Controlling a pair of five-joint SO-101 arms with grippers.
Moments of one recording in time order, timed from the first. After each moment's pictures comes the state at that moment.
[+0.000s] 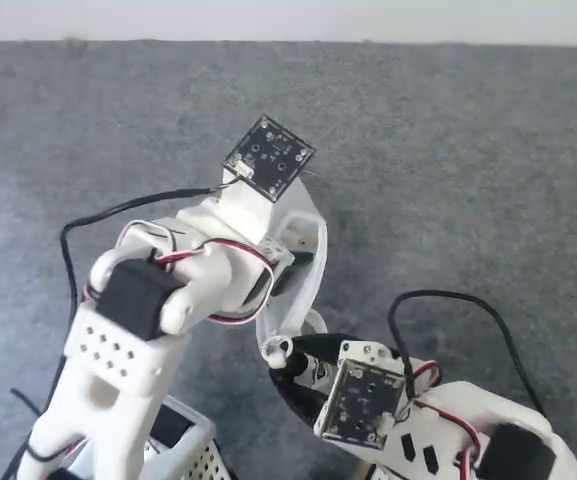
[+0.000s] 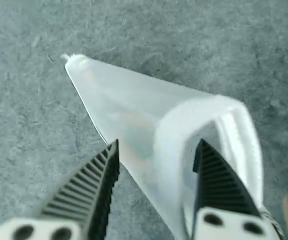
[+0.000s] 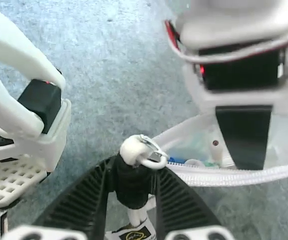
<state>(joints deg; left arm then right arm) 23.3 -40.6 18.9 87.5 -4.1 -63.2 -88.4 46.9 77.7 16.9</state>
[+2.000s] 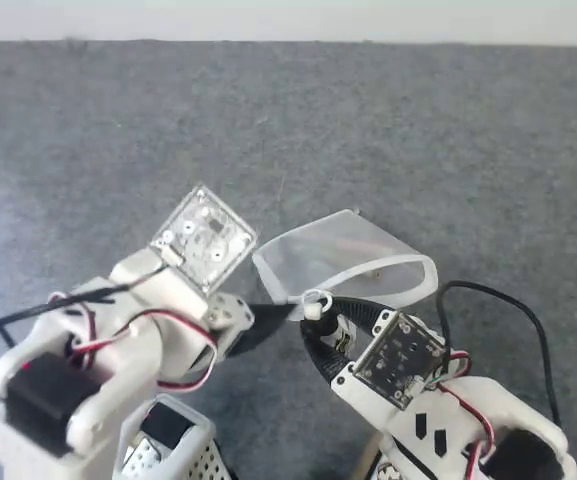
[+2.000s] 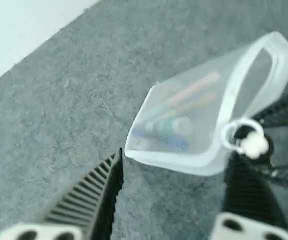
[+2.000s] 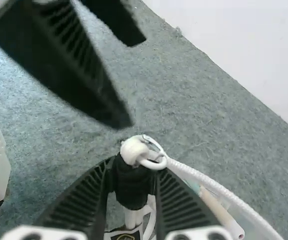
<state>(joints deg) 23.6 -57.2 15.3 98.8 -9.6 -47.5 -90.0 46.8 76.9 13.1</state>
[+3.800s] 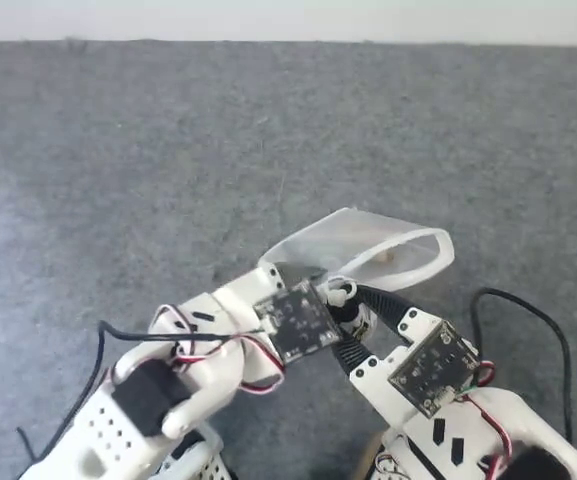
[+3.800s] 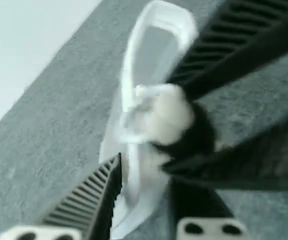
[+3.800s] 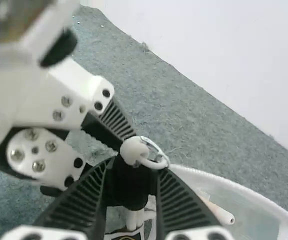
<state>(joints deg) 40.4 -71.8 58.6 61.2 -18.3 -41.3 -95.1 46.8 76.2 13.1</state>
